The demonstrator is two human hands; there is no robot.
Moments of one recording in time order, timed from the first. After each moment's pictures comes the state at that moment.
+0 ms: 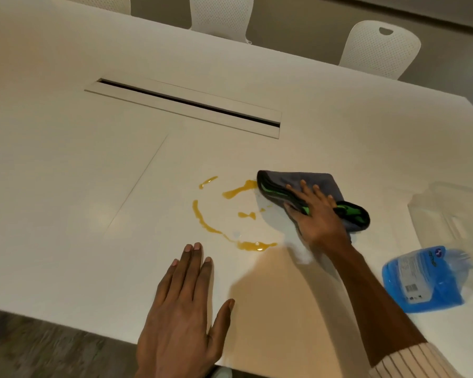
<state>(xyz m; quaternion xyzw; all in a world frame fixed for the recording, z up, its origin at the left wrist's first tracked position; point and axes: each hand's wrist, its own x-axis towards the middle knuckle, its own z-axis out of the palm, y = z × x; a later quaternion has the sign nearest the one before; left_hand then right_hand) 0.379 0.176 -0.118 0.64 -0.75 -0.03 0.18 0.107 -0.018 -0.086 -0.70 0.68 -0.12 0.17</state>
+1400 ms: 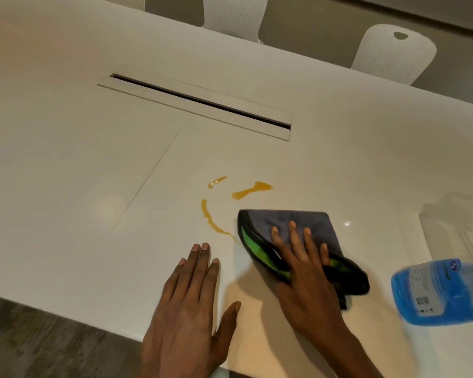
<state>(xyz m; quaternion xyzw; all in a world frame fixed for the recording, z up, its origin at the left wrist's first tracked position) 0.379 0.176 -0.122 0.63 -0.74 -0.01 0.21 0.167 0.104 -0.076 -0.75 0.65 -0.05 0.15</state>
